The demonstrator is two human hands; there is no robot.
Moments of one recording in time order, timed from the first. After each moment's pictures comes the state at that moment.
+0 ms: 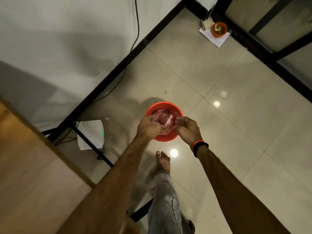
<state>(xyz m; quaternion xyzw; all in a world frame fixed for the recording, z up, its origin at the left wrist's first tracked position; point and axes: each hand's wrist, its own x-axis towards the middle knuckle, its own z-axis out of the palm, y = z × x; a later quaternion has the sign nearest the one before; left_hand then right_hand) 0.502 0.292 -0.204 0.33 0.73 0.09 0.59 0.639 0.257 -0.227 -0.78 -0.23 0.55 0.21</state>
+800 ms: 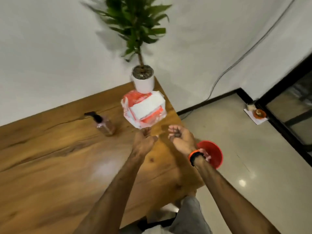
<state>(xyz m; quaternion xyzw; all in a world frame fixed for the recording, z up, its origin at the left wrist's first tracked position) 0.213 0.090 0.085 0.23 0.75 0.40 0.48 0.354 0.150 0.049 -0.57 -0.56 0.56 0.21</state>
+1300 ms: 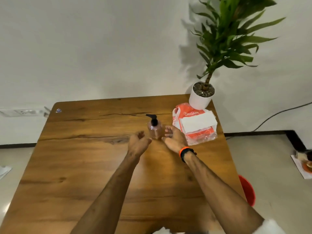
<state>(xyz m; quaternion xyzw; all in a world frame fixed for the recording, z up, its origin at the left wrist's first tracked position) 0.048 0.023 0.084 0.07 0.79 0.46 0.39 0.151 0.135 0.056 -0.48 -0.69 0.54 0.06</state>
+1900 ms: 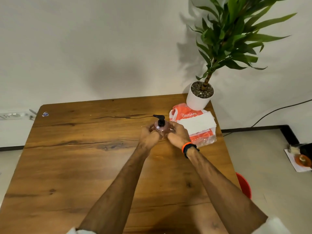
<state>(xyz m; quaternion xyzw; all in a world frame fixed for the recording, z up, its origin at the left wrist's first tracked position) 0.047 0.097 0.072 0.09 0.71 0.52 0.47 0.140 0.179 0.056 -0.48 -0.67 0.56 0.07</state>
